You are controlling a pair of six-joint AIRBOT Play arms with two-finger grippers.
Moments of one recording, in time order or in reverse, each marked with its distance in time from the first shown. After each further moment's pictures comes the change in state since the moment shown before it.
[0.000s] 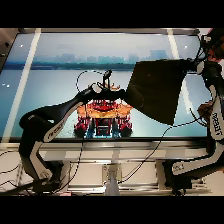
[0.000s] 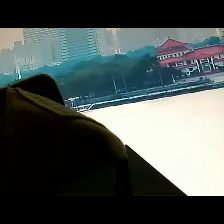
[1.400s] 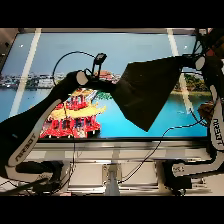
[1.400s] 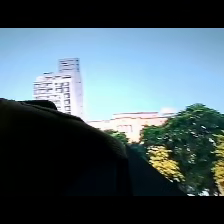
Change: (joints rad) left arm 0.076 0.368 -0.021 0.541 -0.240 -0.166; right arm 0.121 0.099 0.000 0.048 0.089 -0.111
